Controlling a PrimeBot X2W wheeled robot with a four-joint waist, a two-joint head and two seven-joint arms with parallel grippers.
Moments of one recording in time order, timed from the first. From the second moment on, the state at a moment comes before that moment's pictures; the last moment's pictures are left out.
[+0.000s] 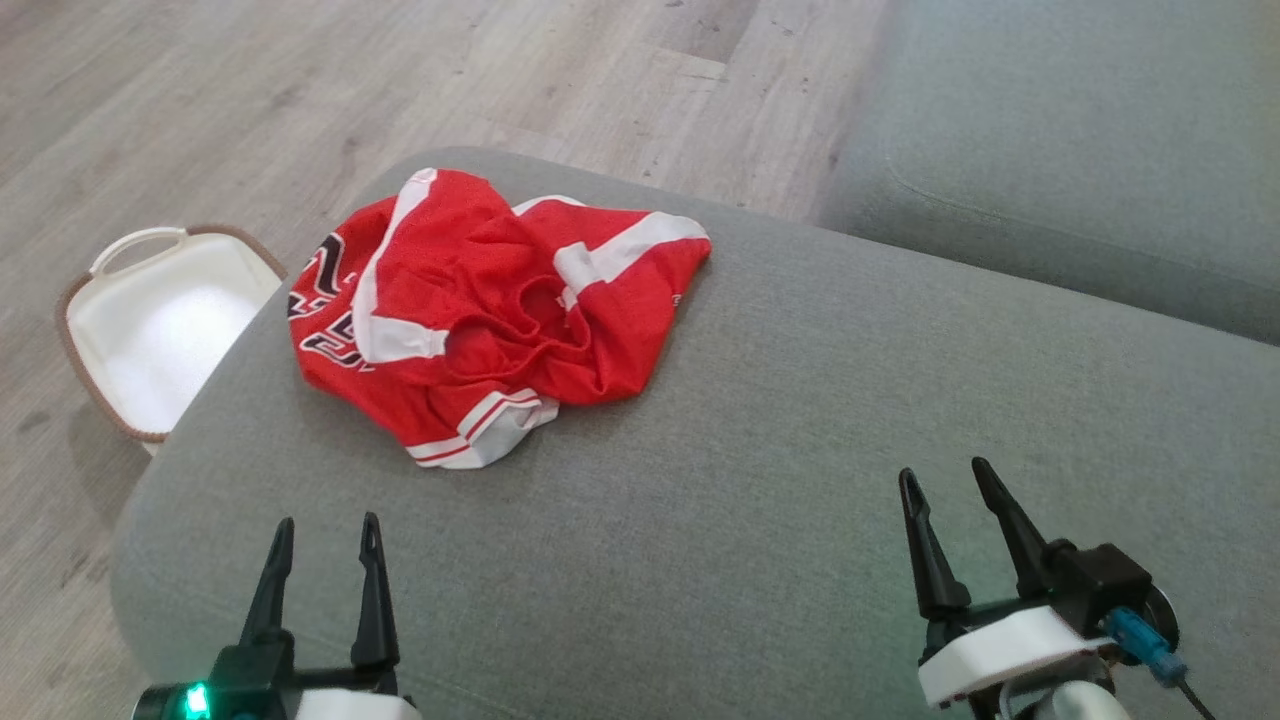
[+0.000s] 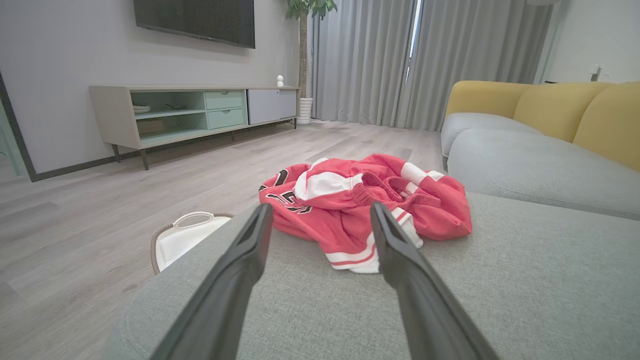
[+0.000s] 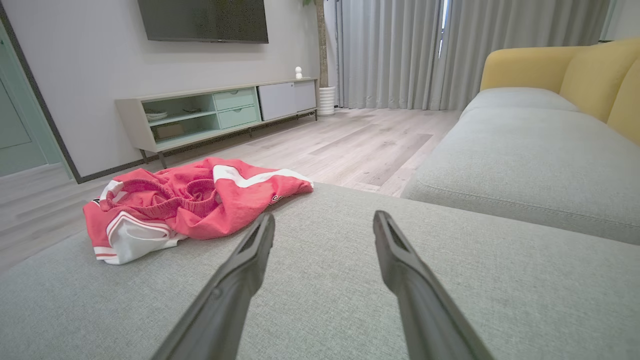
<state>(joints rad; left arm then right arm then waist) 0.10 0.05 -0.06 0.21 -0.09 0.01 -0.25 0.02 -0.04 0.13 0.30 0.13 0.13 -0.25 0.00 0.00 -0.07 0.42</state>
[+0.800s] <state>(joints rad) -0.28 0.15 -0.10 0.18 -0.05 -0.11 -0.19 0.02 -0.04 0.11 0.29 0.05 0.13 -0.25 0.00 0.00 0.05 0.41</state>
